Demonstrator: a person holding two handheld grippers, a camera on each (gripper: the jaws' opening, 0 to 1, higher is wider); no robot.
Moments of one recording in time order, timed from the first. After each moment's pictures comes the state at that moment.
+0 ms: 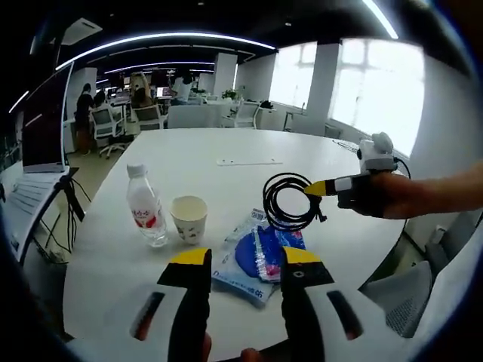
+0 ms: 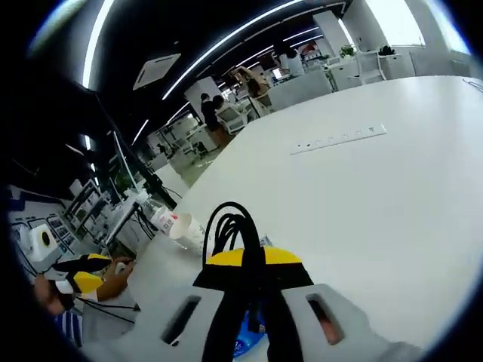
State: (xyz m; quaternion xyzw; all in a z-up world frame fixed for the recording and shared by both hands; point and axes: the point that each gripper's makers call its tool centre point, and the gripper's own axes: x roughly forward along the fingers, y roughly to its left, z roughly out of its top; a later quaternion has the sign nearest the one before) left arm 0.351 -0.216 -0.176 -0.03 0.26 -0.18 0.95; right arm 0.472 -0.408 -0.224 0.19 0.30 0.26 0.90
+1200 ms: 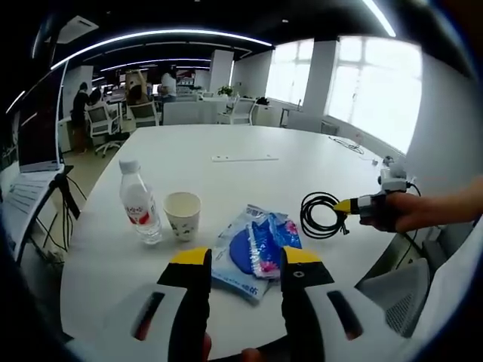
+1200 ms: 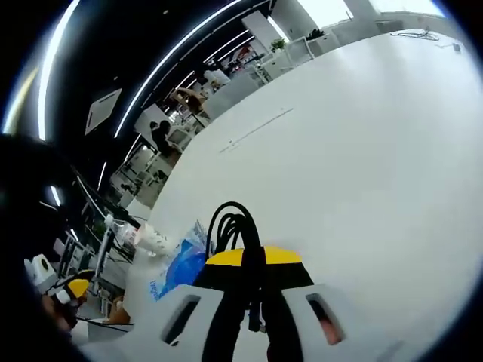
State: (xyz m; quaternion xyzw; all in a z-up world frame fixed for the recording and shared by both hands) left arm 0.347 -0.223 -0.182 -0.03 0.27 -0.20 0.94; right arm 0.428 -0.512 -0.286 0.28 0.34 0.12 0.89
